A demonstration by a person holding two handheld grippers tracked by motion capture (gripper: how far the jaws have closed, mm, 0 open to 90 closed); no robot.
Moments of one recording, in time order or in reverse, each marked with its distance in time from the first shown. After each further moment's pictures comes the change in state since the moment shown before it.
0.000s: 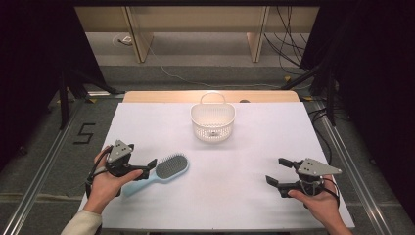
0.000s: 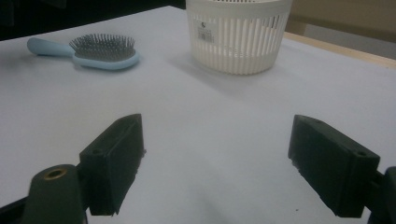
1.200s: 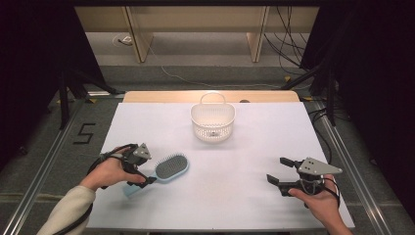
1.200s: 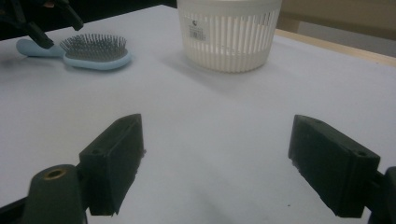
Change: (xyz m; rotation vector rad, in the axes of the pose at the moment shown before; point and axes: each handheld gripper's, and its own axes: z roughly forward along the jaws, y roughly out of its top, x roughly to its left) left arm 0.002 0.011 0.033 0.577 -0.275 0.380; right arm -0.003 -0.001 0.000 0.002 -0.023 0.016
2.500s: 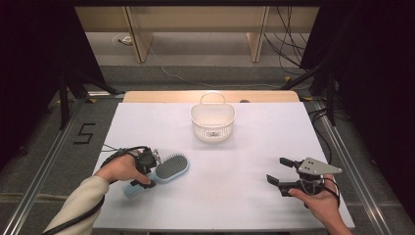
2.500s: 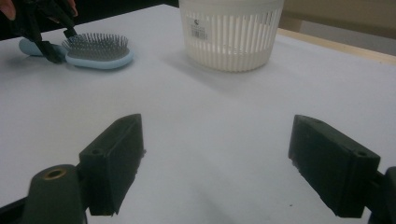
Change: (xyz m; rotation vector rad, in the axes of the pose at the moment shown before) left arm -0.004 0.020 0.025 0.310 -0.065 0.070; right arm 0.000 0.000 0.000 0.001 0.009 -0.001
